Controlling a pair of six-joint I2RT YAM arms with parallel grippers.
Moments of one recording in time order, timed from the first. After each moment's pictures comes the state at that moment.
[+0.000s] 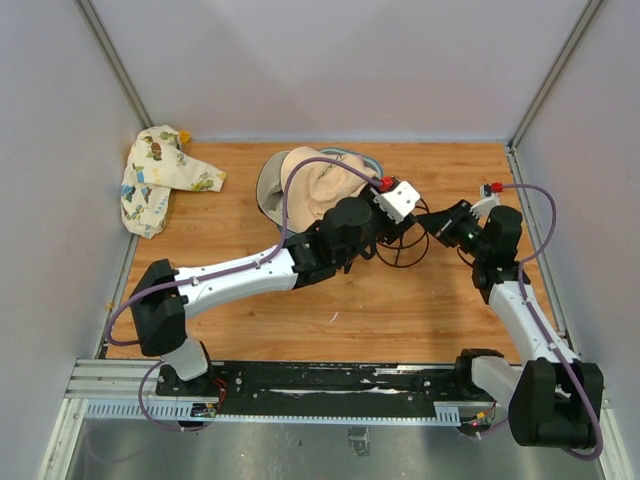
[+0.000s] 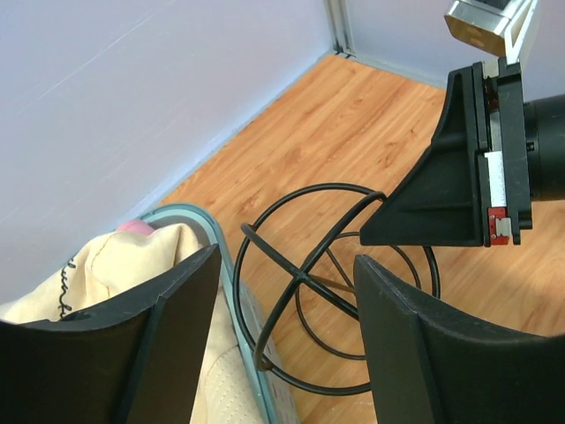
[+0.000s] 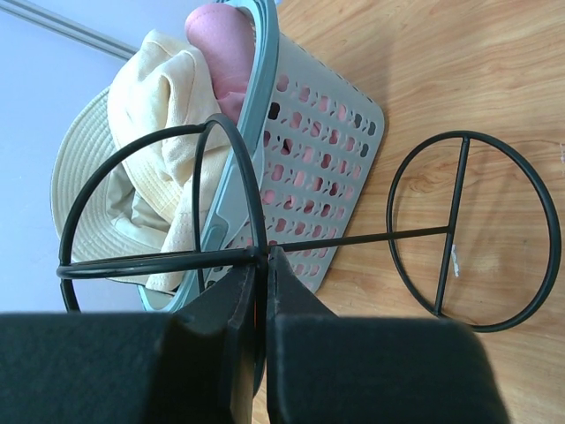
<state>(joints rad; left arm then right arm) -1.10 1.63 1.34 0.22 -0.38 0.27 -0.03 1.03 0.57 0.21 -0.56 0.81</state>
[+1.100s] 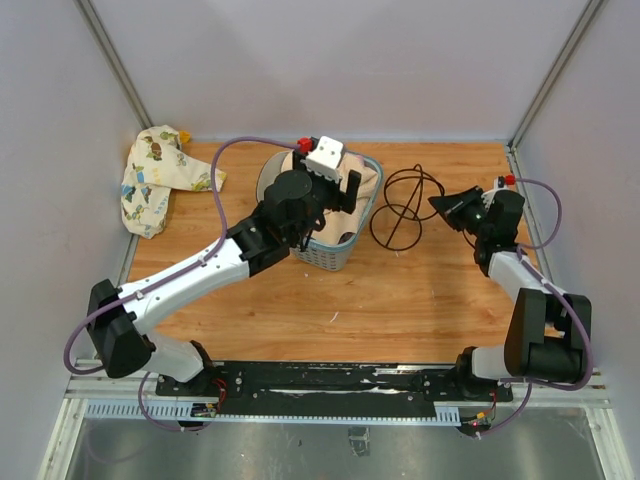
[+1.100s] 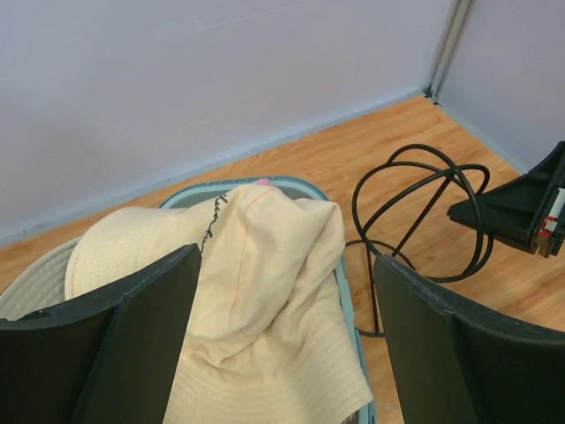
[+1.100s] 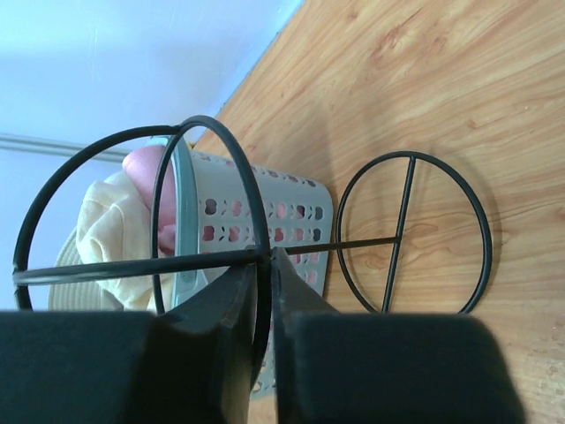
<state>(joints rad) -0.93 1.40 1.26 0.13 -0.46 0.03 -0.13 1.36 0.66 0.42 -0.50 0.98</state>
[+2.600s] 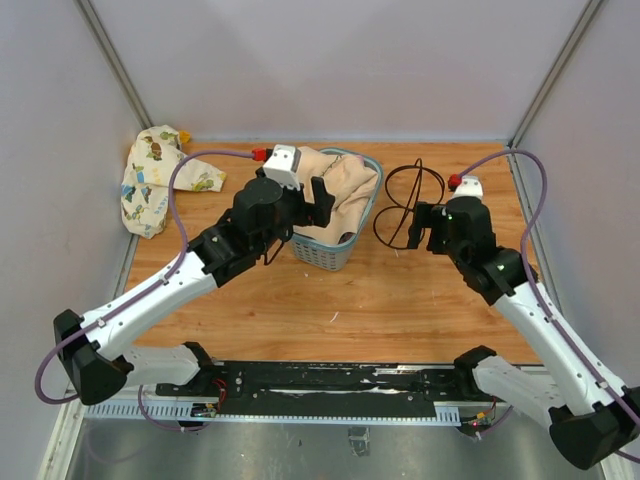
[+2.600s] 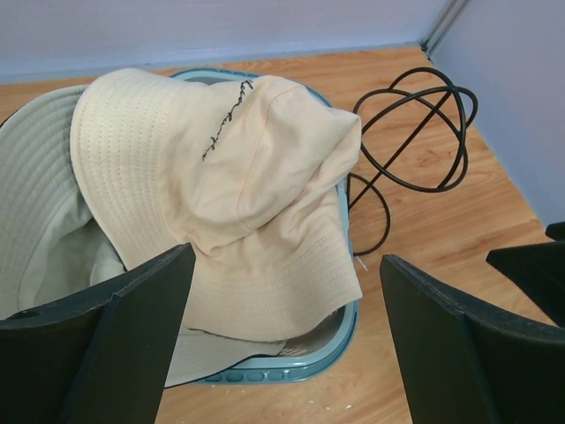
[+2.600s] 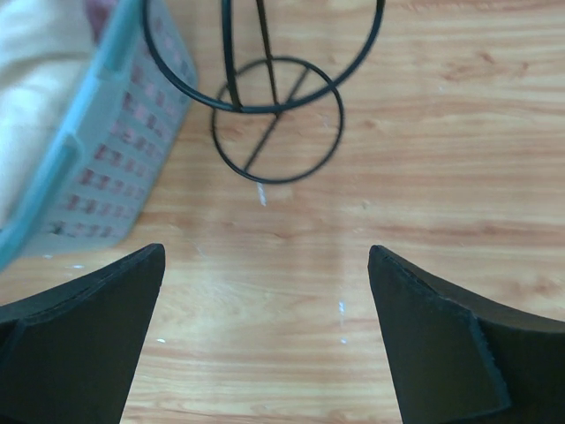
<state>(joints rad) -0.83 1.20 1.16 -0.17 -0.37 -0.33 0.44 0.91 0.96 -0.57 0.29 0.33</state>
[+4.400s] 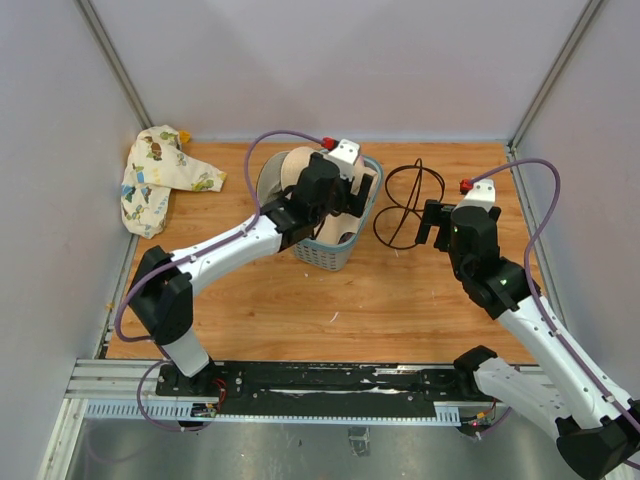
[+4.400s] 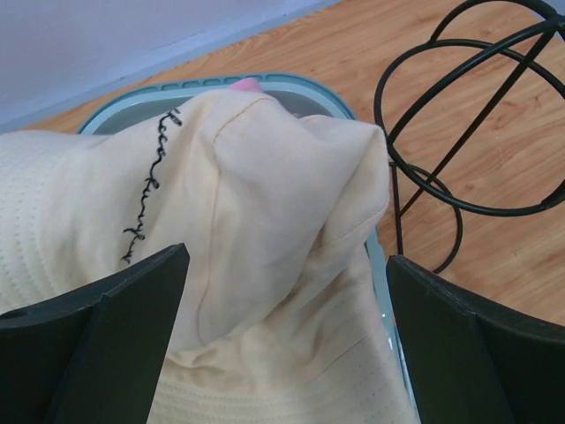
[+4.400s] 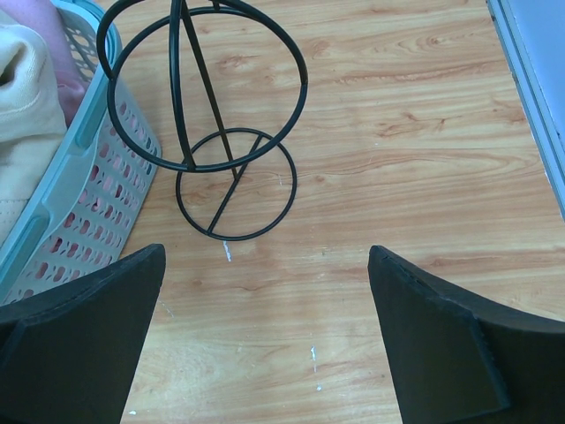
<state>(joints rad) -0.78 1.64 1.33 0.00 -0.29 -0.11 0.50 0.84 0.88 -0.45 0.53 0.29</state>
